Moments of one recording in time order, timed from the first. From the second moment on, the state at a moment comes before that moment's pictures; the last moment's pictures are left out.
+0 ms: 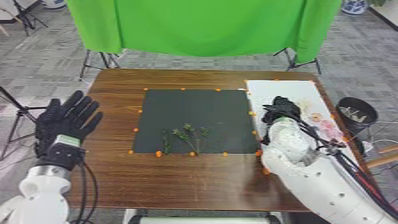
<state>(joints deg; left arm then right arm) 124.8 -45.2 -94.6 -125.0 -0.4 18.4 27.2 -71.7 -56.1 50.0 -94.0 -128.9 4.1 55.9</state>
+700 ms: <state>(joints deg) 130.3 -47.9 -95.4 -125.3 -0.5 17.8 28.9 -88.2 -51.4 53.5 -109.3 -133.4 24.0 49.1</state>
